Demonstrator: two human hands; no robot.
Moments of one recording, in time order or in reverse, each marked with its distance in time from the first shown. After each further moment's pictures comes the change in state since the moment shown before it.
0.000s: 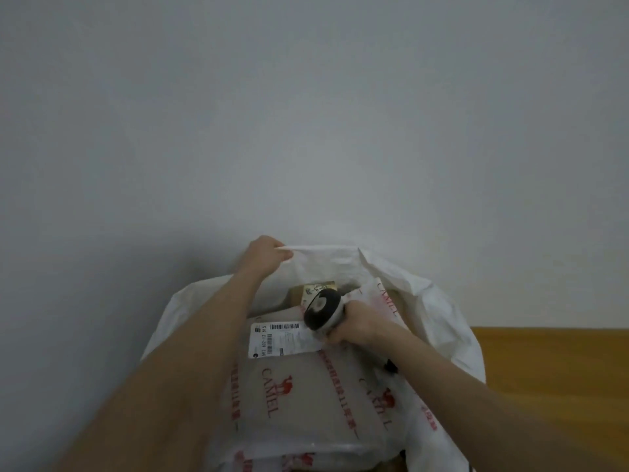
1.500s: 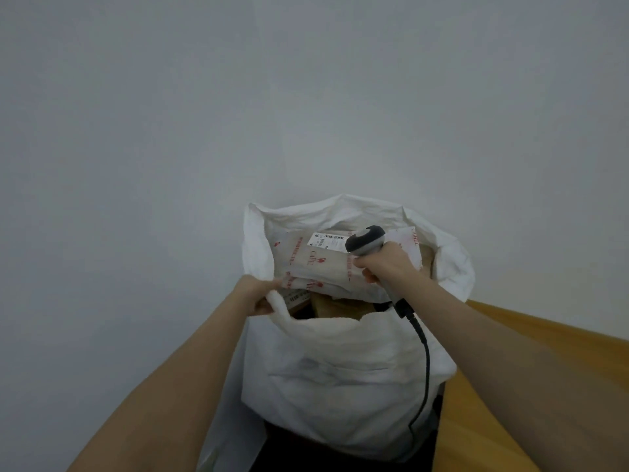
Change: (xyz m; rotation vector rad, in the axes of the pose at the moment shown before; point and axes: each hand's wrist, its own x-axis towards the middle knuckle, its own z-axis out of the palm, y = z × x) left_hand -0.359 -0.007 -0.007 -0.748 0.328 -0.816; right_hand -0.169 0.031 0.002 0.299 0.080 -0.240
